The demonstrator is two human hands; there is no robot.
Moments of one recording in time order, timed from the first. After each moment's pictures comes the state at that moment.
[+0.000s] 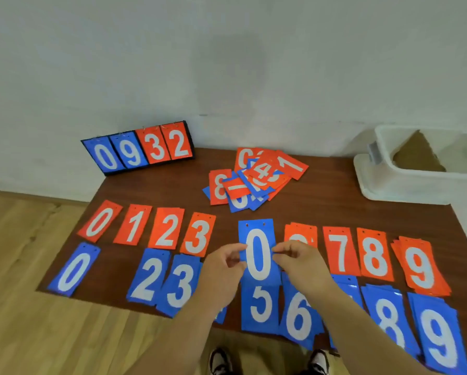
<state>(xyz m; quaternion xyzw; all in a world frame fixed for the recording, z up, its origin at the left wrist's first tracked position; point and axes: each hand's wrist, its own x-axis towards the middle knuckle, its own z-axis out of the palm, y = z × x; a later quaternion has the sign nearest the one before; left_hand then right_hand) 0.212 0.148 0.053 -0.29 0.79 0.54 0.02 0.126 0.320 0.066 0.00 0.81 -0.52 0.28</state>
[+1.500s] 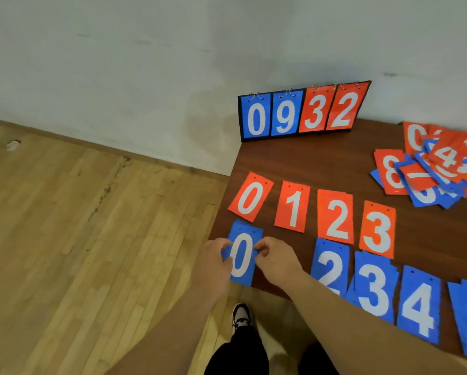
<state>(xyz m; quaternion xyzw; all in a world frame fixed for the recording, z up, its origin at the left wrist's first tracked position) 0.413 -0.303 -0.041 -0.38 0.84 0.39 0.07 0.299 -0.162 -0.040 -0.14 0.86 -0.30 0.38</state>
